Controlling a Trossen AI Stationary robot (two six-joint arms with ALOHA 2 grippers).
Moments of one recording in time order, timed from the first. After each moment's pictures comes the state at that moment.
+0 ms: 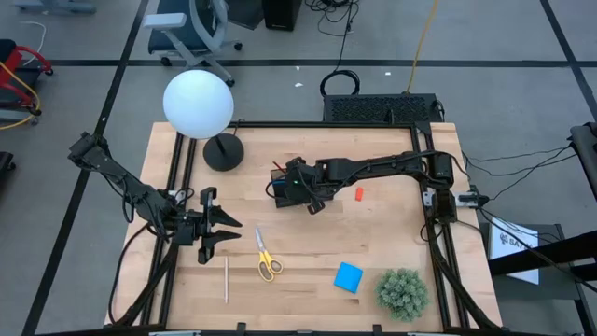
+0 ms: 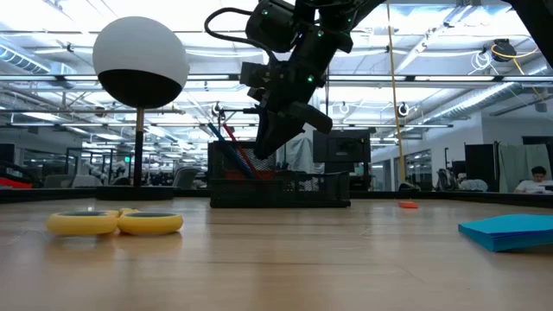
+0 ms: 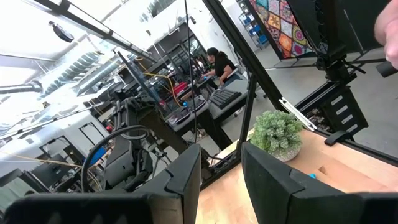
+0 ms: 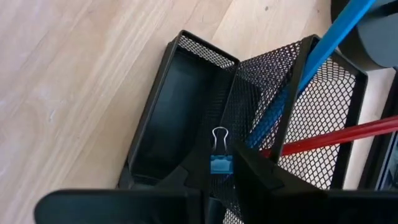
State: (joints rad) left arm -0.63 0.82 0.53 0.42 -0.42 0.66; right arm -0.09 1.98 1.49 -0.52 0.13 -0.70
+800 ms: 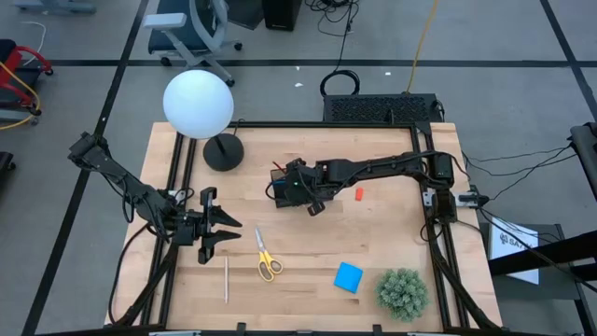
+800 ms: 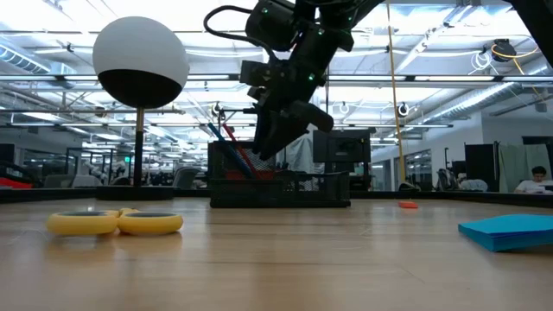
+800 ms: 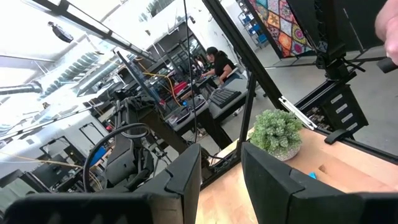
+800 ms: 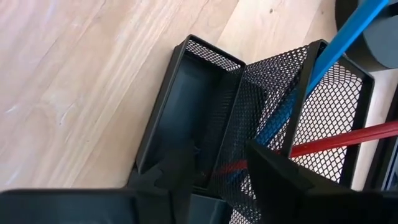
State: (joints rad) left arm -0.63 0.82 0.53 0.41 -0.42 0.67; right arm -0.08 1.98 1.49 -0.53 0.13 -0.68
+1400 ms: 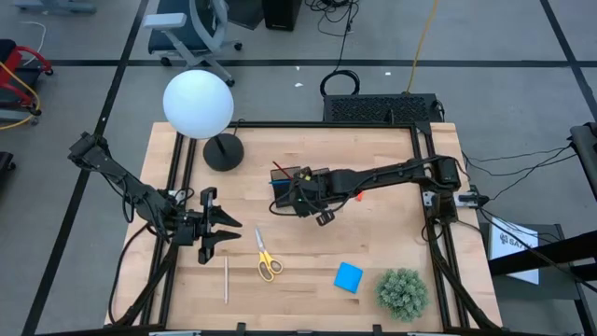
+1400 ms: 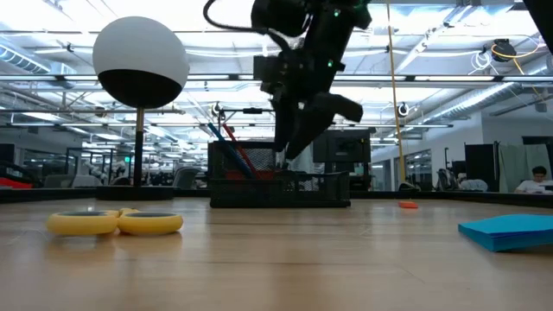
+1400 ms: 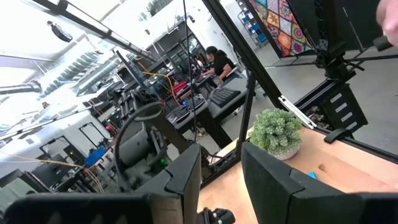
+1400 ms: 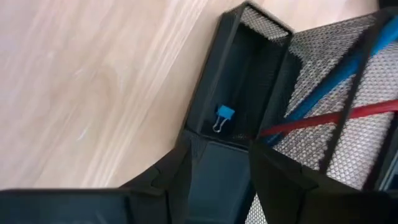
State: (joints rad) left arm -0.63 0.82 0.53 0.41 -0.42 0.67; right arm 0.01 1.95 1.49 -0.71 0.24 -0.59
